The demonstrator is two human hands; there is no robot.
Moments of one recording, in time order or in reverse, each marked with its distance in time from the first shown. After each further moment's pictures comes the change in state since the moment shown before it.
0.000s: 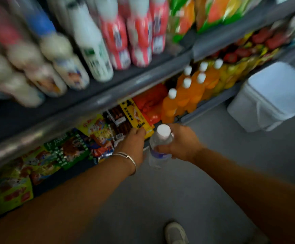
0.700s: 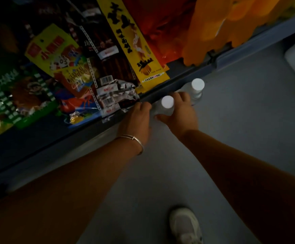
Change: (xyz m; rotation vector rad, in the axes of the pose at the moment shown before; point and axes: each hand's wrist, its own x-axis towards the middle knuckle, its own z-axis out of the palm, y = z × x) left_hand 0.093 -0.080 0.202 -0.101 0.037 -0.168; right_hand 0.114 0.166 0.189 -0.101 0.141 0.094
